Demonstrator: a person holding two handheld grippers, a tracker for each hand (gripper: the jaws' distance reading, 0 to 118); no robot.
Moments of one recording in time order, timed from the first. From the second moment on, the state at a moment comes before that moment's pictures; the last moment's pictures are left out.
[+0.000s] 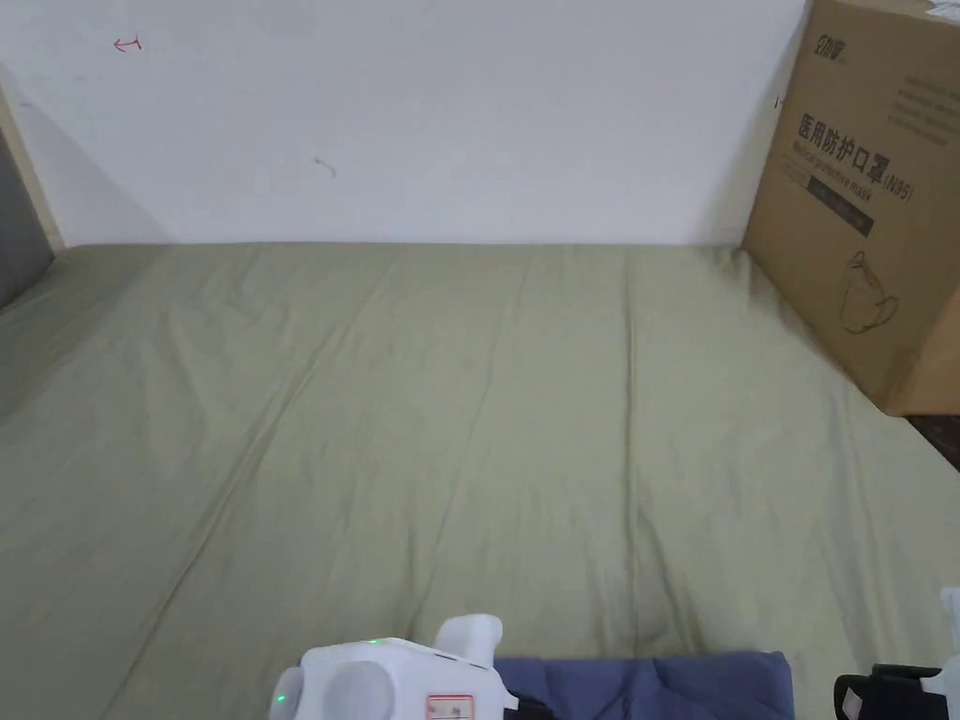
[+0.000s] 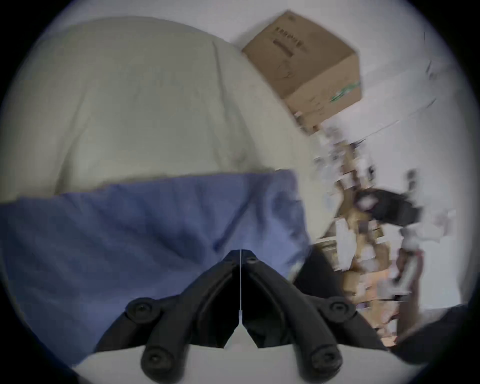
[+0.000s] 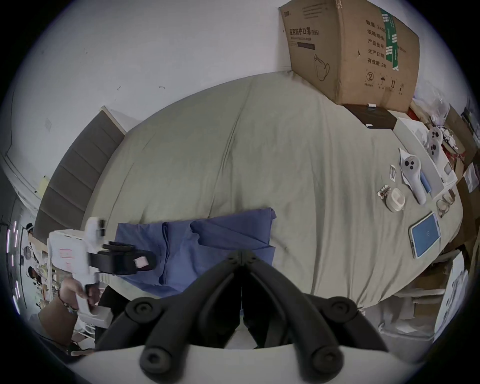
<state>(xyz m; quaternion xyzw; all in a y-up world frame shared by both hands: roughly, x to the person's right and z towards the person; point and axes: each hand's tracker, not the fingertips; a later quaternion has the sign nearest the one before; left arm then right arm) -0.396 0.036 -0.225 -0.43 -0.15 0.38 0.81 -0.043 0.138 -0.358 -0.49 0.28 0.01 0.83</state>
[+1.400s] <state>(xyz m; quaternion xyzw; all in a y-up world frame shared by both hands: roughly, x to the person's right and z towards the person) -0.552 -0.049 -0.132 -0.37 -0.06 0.52 0.77 -0.073 0.142 -0.353 -0.51 0.31 0.03 0.81</state>
